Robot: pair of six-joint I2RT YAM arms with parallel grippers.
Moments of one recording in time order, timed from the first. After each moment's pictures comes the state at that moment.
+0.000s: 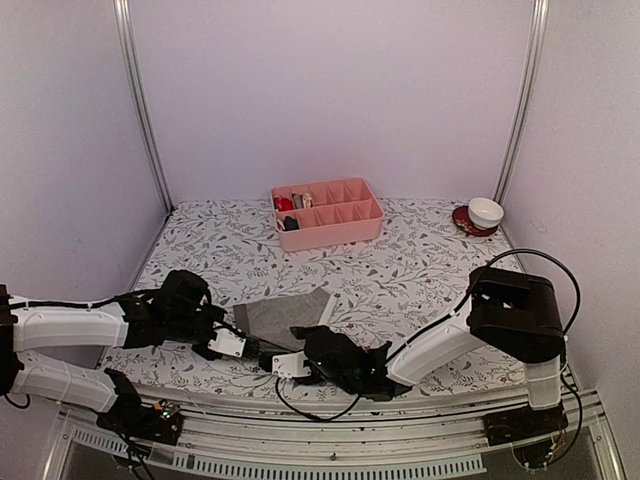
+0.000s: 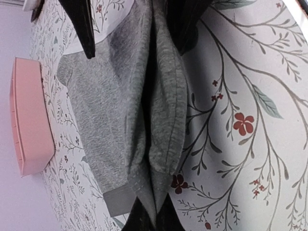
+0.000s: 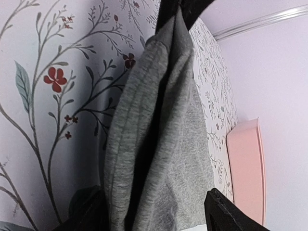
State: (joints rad) left arm -0.71 1.14 0.43 -0.13 0.12 1.26; right arm 1.32 2.11 1.04 0.56 0.49 -0.80
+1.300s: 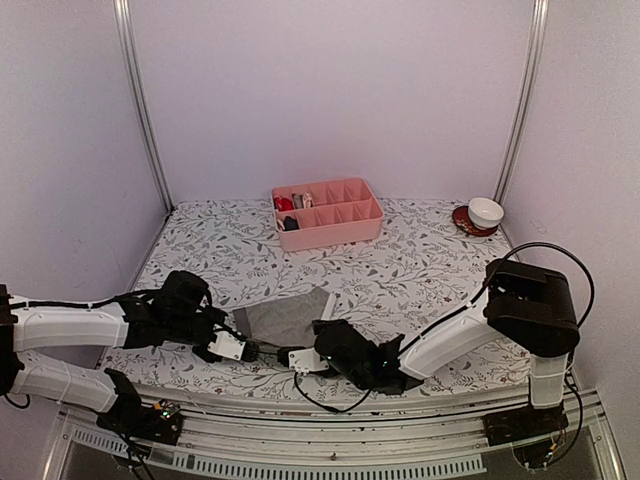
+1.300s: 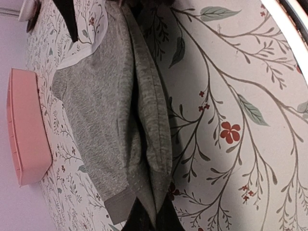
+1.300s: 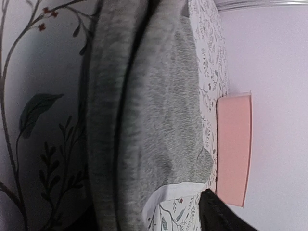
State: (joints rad) left arm -0.71 1.14 0.43 -0.14 0.18 1.27; right arm 1.29 2.03 0.97 0.45 0.63 -0.88
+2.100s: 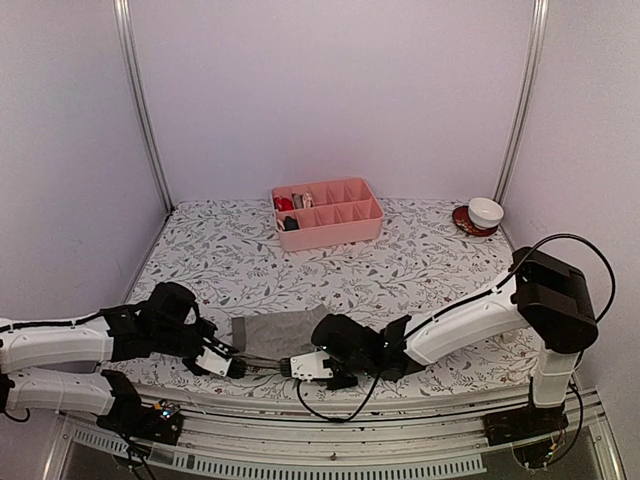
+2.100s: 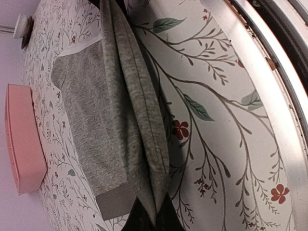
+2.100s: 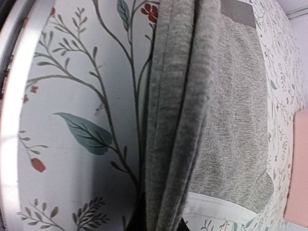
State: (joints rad) left arm -0.70 0.98 0.34 -0.22 0.23 1.32; right arm 1.27 1.94 1.05 0.02 0.23 -0.64
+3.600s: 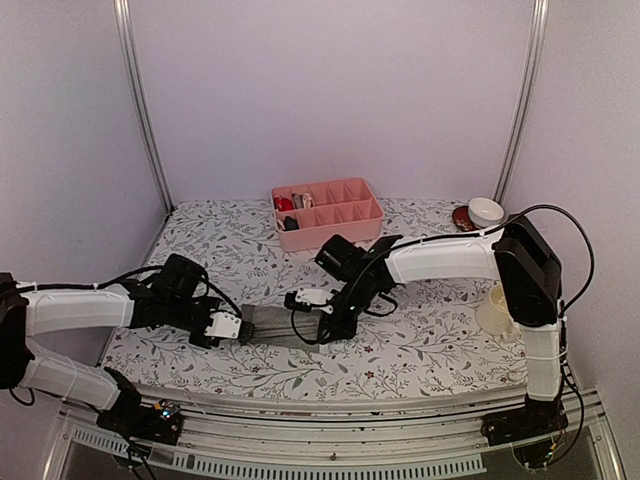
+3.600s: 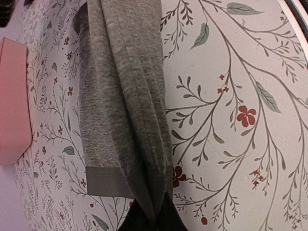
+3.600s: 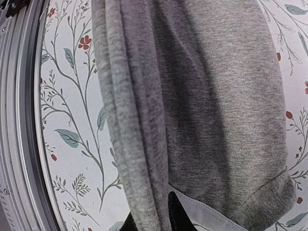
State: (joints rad) left arm -0.56 1.21 0.52 -0.25 0.29 1.24; right arm 0.96 2.10 1.55 -0.65 -0.37 -0.37
